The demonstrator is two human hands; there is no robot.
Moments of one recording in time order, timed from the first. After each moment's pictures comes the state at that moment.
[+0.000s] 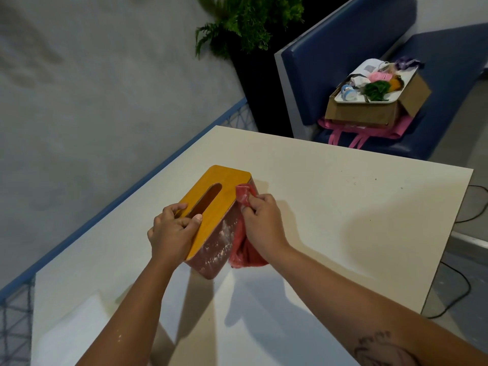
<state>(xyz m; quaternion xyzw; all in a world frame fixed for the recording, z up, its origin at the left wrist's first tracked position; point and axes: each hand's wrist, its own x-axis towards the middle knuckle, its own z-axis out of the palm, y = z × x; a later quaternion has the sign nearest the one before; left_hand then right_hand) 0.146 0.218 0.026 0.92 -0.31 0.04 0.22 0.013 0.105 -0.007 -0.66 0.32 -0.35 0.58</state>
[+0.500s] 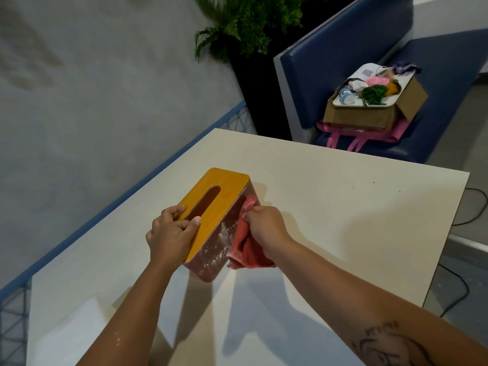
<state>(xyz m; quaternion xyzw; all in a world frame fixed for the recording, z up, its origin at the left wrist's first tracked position) 0.142 0.217 0.028 0.92 -0.31 0.04 0.23 0.011 0.099 0.002 -0.58 0.39 -0.23 0.68</state>
